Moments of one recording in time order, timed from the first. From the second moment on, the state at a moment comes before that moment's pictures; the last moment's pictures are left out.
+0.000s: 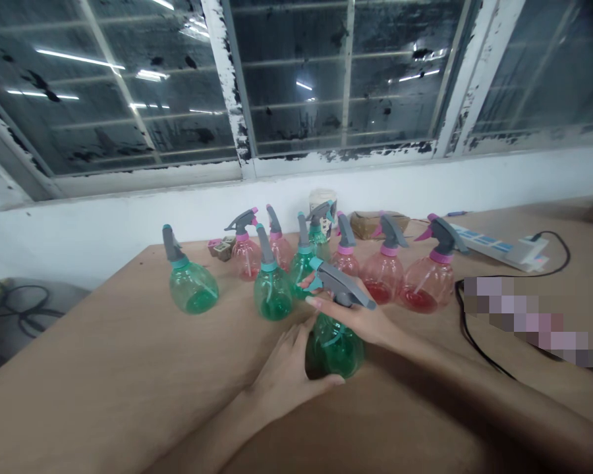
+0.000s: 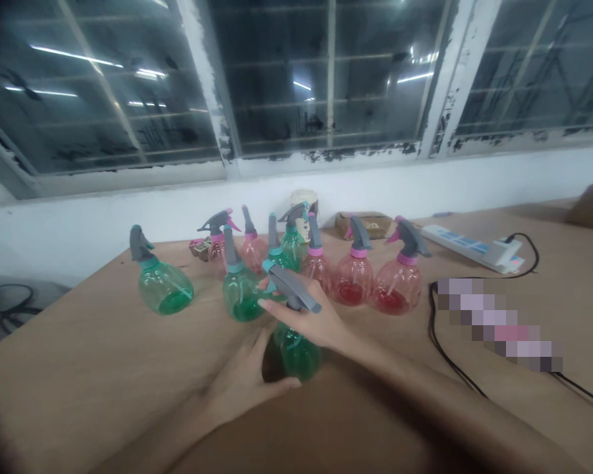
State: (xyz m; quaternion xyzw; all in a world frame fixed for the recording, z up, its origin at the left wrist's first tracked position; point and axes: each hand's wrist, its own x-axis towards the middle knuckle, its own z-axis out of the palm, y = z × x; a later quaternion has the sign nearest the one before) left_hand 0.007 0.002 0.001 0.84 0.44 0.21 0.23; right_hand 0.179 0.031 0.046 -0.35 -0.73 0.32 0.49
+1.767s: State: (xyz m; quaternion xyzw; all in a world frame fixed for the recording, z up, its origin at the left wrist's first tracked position) left_hand -0.108 0.078 -0.003 0.71 0.62 0.32 0.10; right_hand 0.150 -0.031 0.004 -0.44 -0.78 0.38 0.24
